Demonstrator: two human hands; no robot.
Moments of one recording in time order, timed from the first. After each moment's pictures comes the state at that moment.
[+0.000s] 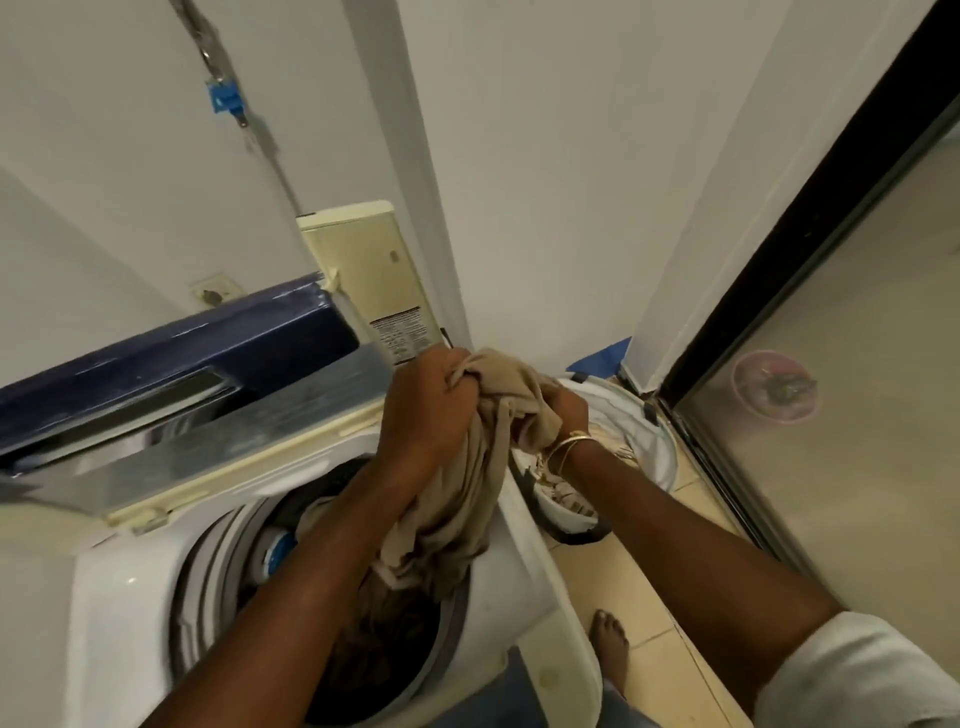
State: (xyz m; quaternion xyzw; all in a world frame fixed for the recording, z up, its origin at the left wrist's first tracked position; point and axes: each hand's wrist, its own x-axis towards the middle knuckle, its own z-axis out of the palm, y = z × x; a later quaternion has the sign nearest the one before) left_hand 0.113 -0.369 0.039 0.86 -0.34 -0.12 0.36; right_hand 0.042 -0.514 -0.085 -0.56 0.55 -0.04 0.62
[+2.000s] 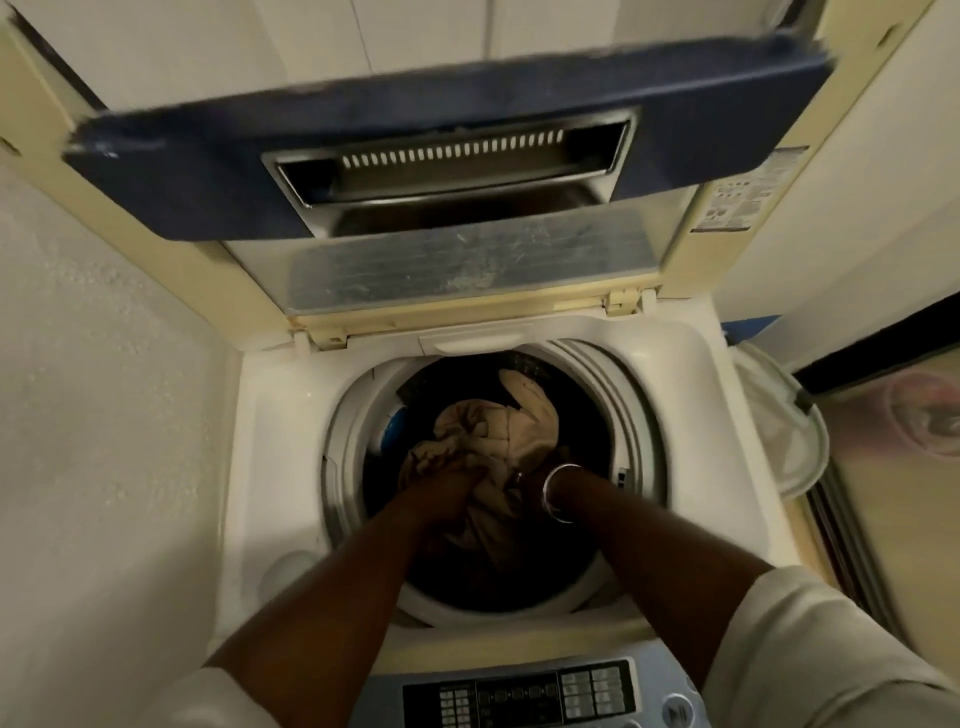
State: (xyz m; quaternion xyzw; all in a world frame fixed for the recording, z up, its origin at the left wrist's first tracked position) left_hand 0.158 -0.070 -0.253 0.84 -0.33 -0.41 0.08; right_hand 0.099 -0.248 -0.196 -0.87 -0.01 0.48 0.13
